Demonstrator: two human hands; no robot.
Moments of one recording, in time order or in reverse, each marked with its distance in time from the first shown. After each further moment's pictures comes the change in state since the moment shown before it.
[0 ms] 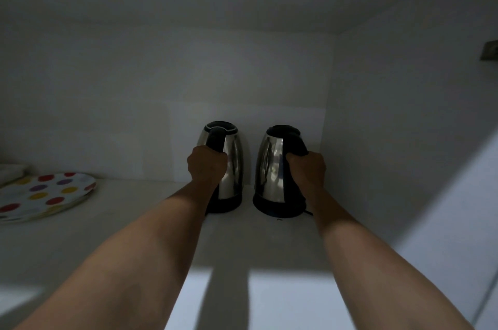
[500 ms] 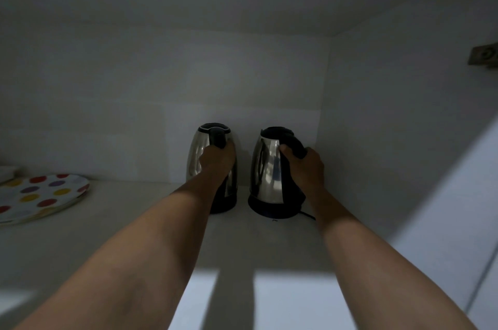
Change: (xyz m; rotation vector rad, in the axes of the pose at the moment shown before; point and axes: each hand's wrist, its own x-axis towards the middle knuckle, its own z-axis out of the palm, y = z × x) left_hand 0.005 0.013 0.021 -0.183 -0.225 -0.066; right_hand 0.001 -0.004 -0.015 -0.079 -0.036 -0.091
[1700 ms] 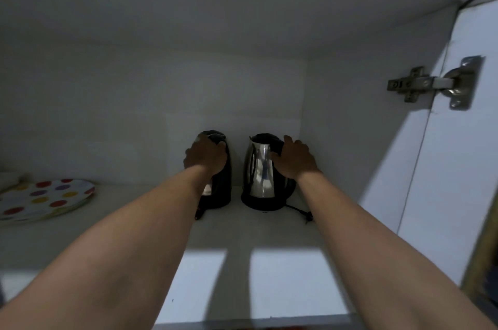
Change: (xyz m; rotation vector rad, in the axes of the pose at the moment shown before) left_hand -0.073 0.032 -0.072 0.480 -0.002 0.257; right_hand -0.078 -0.087 -0.053 -0.749 -0.198 -0.157
